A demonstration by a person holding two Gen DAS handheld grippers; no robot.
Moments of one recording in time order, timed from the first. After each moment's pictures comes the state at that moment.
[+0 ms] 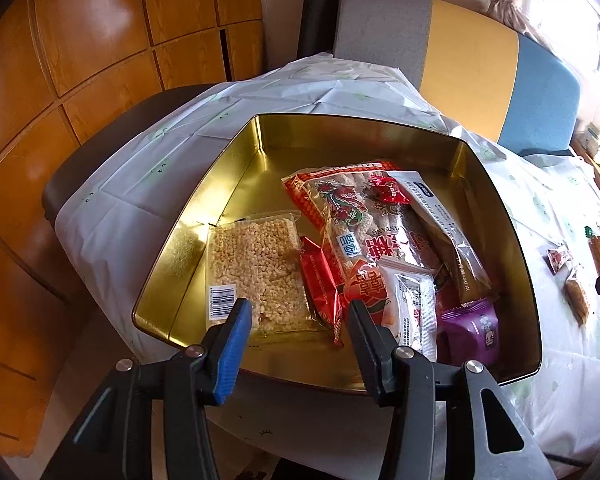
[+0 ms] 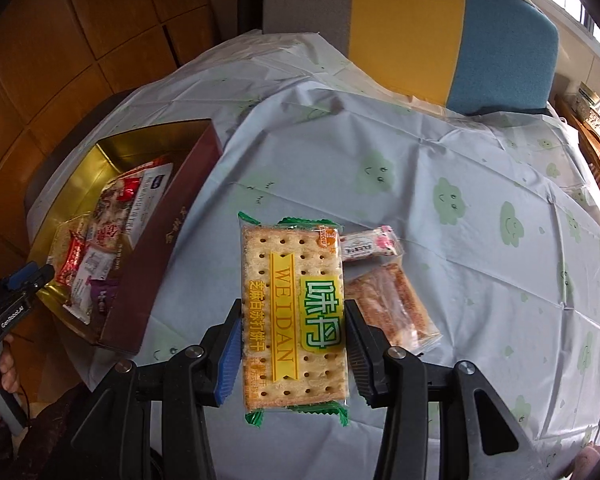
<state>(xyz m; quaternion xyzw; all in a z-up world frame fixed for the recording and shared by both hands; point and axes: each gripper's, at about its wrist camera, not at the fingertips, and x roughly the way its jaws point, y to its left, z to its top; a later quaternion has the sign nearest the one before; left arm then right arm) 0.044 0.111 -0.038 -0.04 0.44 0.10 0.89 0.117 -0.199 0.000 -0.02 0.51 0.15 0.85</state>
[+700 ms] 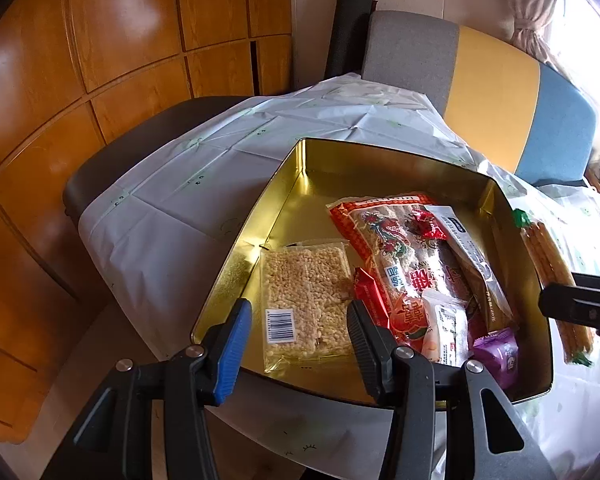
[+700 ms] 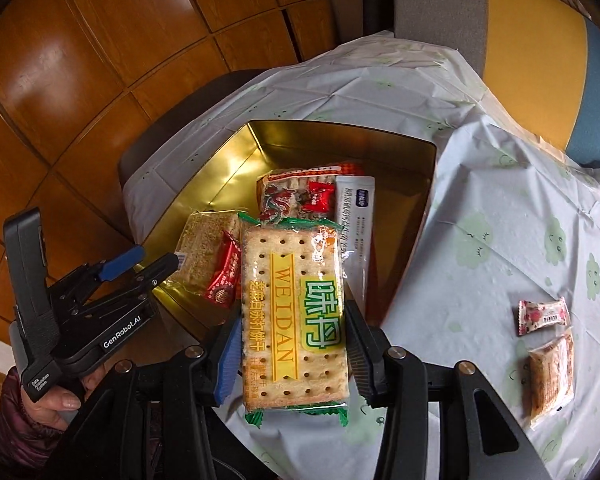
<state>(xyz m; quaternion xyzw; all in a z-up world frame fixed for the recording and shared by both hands) 0.036 0.149 -0.022 -0.06 0.41 0.14 0.90 0.106 -0.041 0.023 -0.03 0.50 0.31 0.81</state>
